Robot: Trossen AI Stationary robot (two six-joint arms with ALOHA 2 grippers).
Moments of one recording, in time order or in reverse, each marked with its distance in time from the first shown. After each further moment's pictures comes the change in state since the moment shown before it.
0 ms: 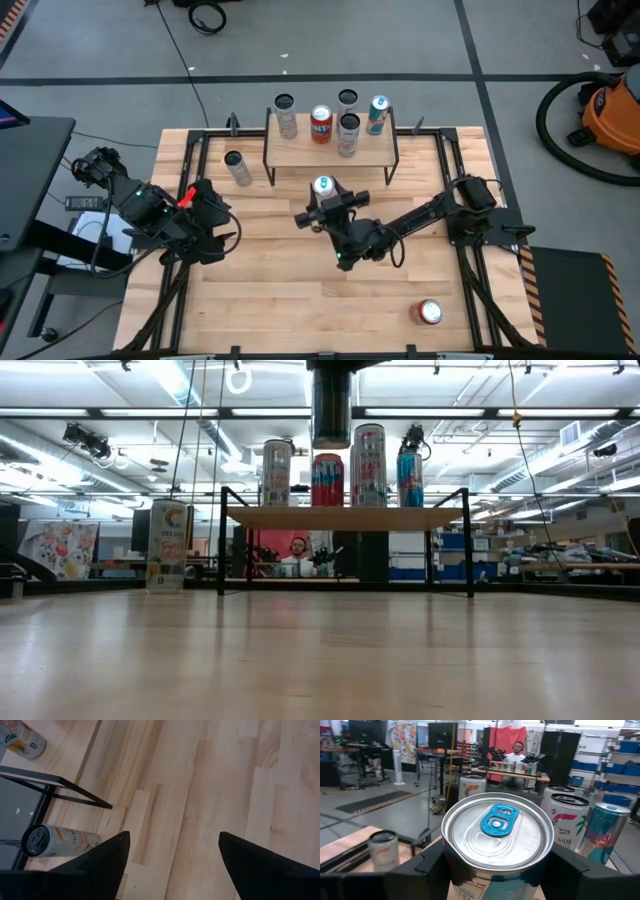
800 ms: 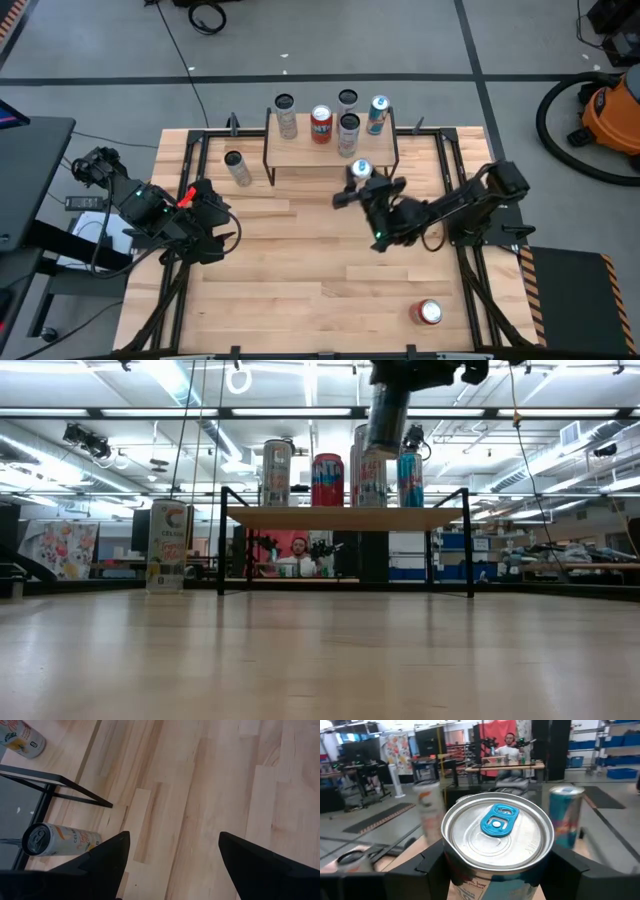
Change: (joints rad) left arm 0.000 0.000 0.000 -0.006 0.004 0.000; right arm -0.033 -0.288 -0.423 0.396 0.000 -0.084
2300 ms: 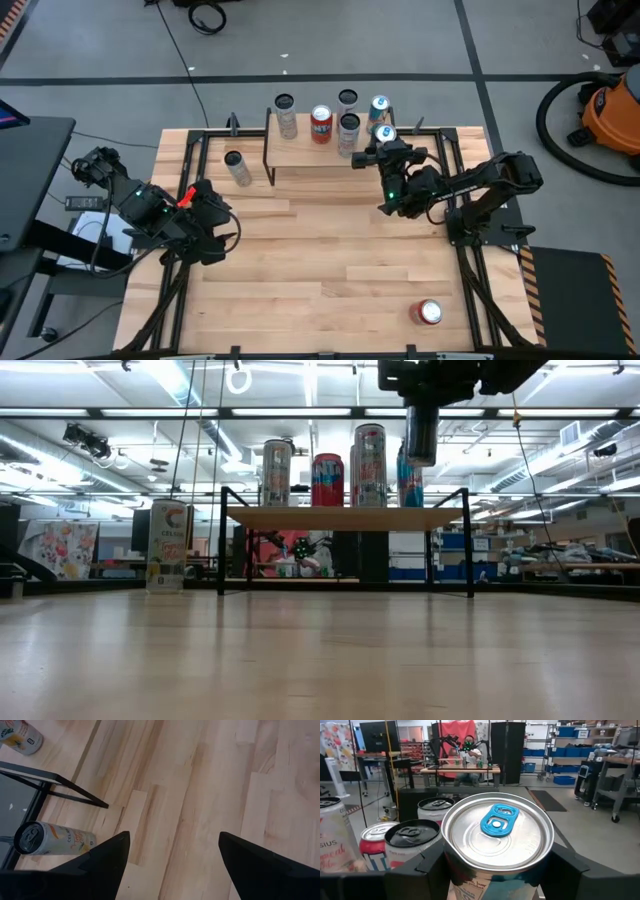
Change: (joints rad) left arm 0.000 0.000 0.000 0.020 0.000 -0.034; right arm -0.226 -0.139 -0.114 0.192 -0.001 -0.303
